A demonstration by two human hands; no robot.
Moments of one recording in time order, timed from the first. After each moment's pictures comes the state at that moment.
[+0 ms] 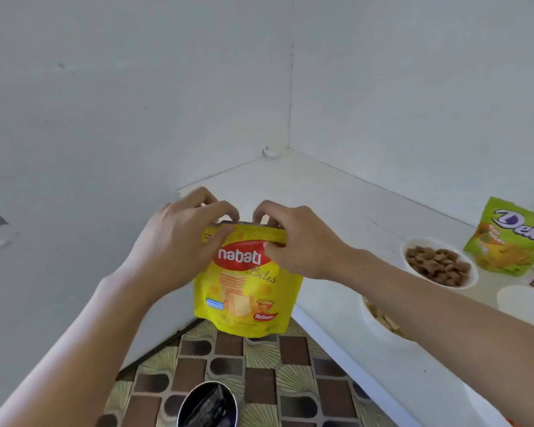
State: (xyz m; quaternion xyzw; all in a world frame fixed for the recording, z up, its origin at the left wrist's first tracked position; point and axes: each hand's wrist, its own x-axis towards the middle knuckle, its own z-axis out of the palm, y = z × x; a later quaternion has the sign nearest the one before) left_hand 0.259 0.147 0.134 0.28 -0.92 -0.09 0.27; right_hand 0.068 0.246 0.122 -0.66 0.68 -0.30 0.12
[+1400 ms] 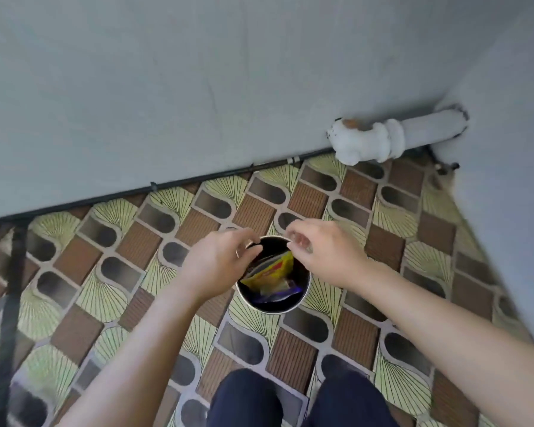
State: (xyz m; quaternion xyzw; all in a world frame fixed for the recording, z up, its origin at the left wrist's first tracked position) left_hand 0.440 0.067 -0.420 0.54 -0.79 -0.30 0.02; right_hand 0.222 0.090 -0.416 -0.73 0.62 -0.08 0.27
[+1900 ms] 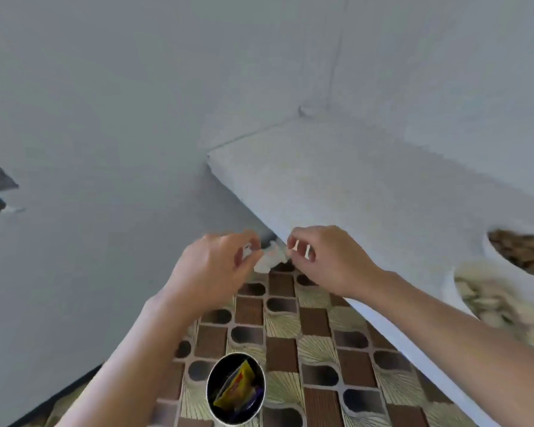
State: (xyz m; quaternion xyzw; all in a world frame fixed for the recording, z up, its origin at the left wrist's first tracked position) left_hand 0.315 0.056 0.015 0.33 -0.92 -0.17 0.13; right_hand 0.116 0.155 0.007 -0.64 0.73 -0.21 0.11
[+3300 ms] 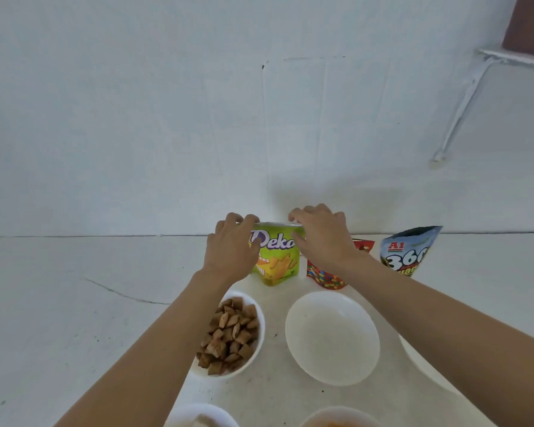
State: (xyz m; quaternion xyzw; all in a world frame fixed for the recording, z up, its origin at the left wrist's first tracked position) left_hand -0.335 0.288 0.024 0.01 -0.98 -0.17 0.10; right_hand -0.368 0.477 0.041 -0.21 0.96 -0.14 -0.11
